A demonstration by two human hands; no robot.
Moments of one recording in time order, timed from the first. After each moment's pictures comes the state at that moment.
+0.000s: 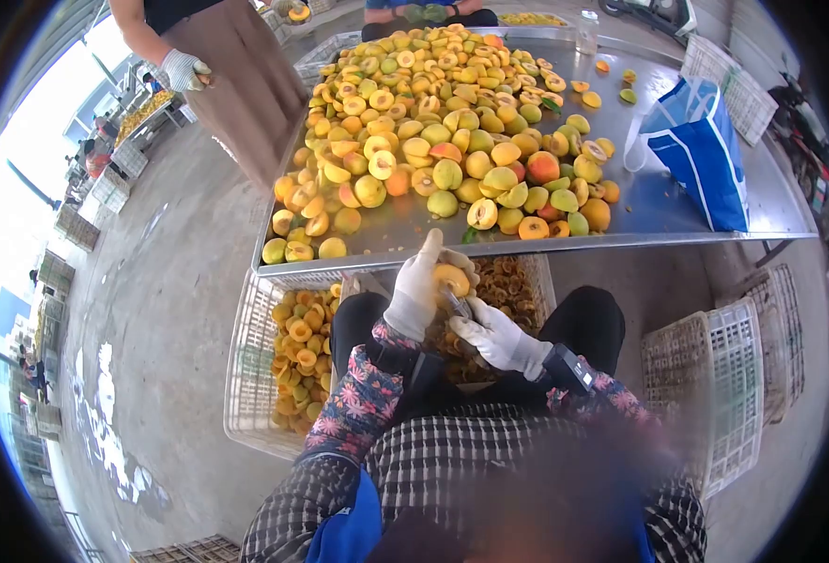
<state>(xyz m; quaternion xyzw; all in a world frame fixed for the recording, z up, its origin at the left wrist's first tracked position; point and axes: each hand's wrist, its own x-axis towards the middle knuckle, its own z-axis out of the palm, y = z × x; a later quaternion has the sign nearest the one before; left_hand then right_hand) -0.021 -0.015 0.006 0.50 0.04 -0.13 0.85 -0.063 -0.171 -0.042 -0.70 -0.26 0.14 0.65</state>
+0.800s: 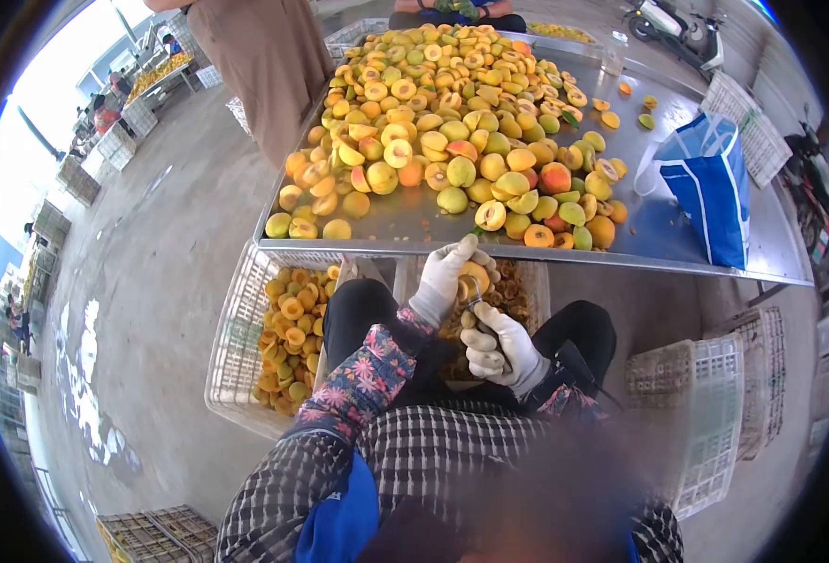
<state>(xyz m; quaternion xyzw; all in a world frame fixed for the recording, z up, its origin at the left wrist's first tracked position) -0.009 -0.039 -0.024 0.44 0.05 -0.12 0.89 -0.074 -0.192 -0.032 -0.19 0.03 0.49 0.85</state>
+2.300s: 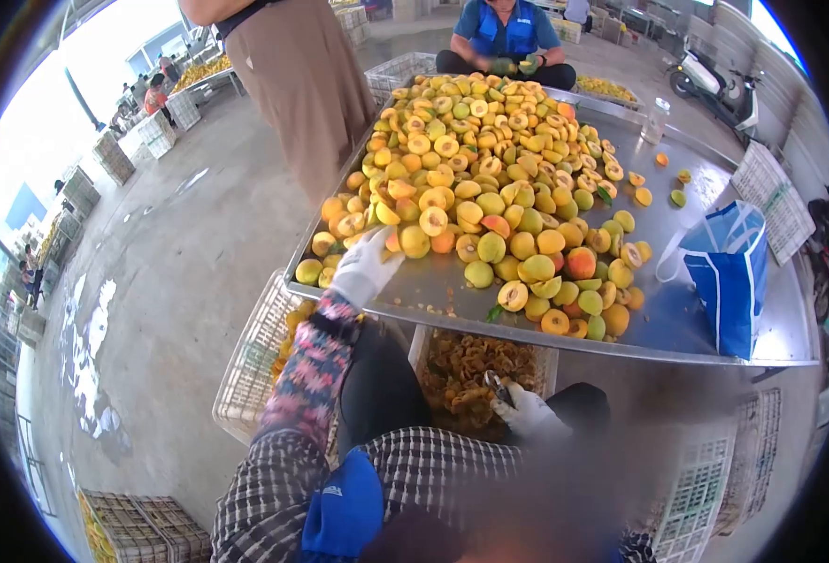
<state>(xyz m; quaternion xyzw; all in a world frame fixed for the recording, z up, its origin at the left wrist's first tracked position) 0.074 0.137 0.024 0.95 -0.02 0.18 0.25 -0.041 -0.234 -0.031 -0.87 -0.16 0.29 0.36</state>
